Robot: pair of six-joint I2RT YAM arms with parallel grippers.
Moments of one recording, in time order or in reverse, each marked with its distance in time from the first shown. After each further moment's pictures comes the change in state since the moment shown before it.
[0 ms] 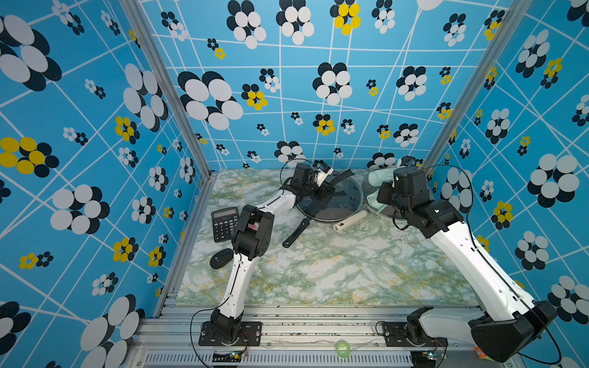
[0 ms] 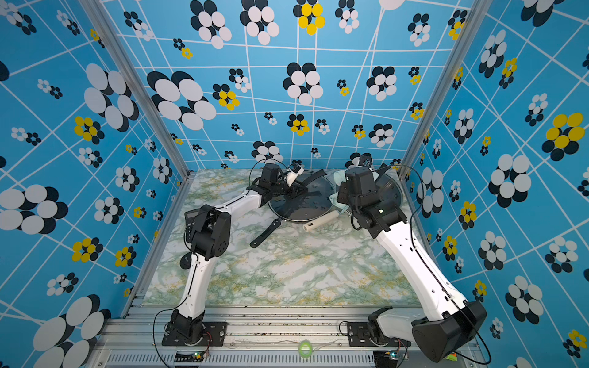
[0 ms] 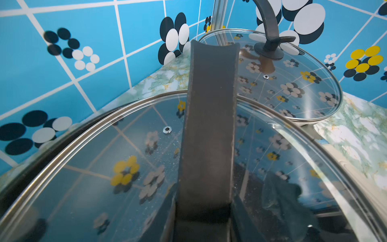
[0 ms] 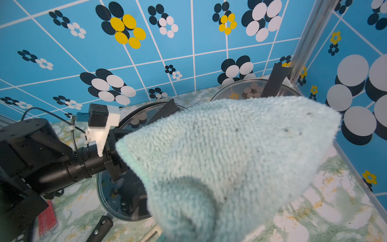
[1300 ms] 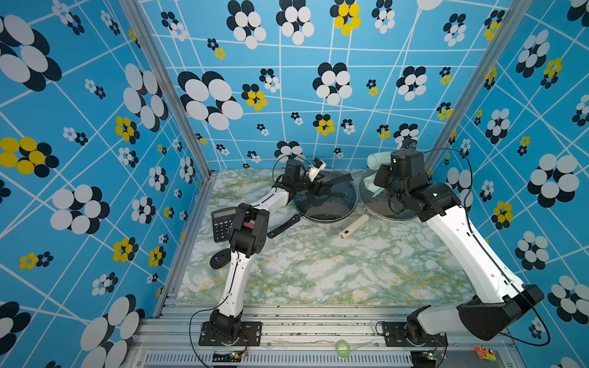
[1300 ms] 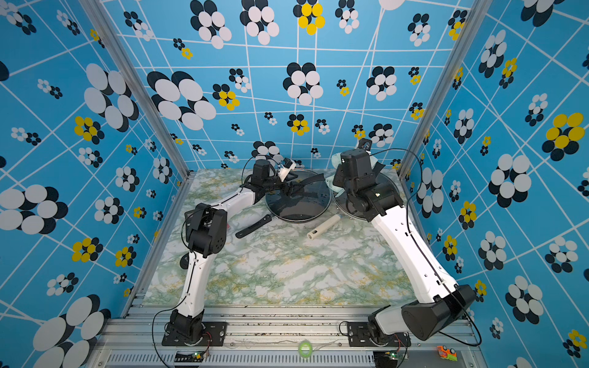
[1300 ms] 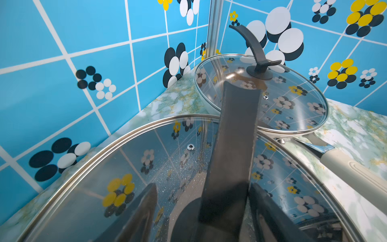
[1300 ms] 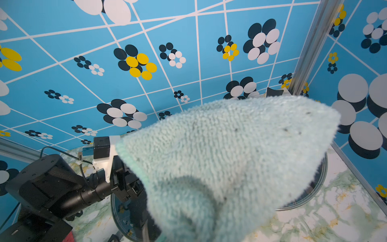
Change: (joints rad) left arm 0.080 0.029 0.010 0.114 0.155 0.042; right arm 0.016 0.150 0.261 -0.069 0.044 0.048
